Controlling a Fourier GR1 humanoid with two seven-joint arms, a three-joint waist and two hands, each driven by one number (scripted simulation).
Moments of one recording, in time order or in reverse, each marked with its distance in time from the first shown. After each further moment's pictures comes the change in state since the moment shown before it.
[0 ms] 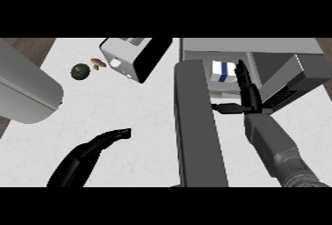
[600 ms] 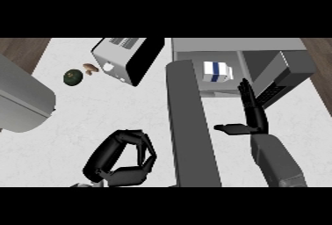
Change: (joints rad) left arm -0.170 -0.032 -0.087 0.237 -0.150 0.047 -0.014; right arm 0.236 0.020 0.075 -0.212 0.000 0.096 -0.031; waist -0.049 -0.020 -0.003
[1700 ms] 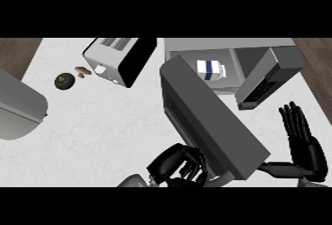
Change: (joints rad) left arm -0.311 -0.007 -0.504 0.501 0.107 0.327 -0.085; right arm 0.596 -0.073 0.090 -0.925 -0.153 0.204 0.273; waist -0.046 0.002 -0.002
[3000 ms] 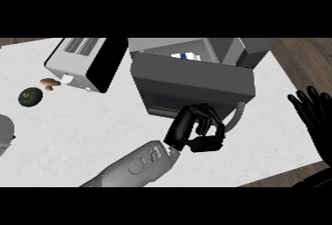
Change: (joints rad) left arm -0.422 -0.001 -0.143 0.155 0.547 0.557 -0.061; right arm 0.004 -0.145 0.042 -0.404 -0.300 0.305 0.285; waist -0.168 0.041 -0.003
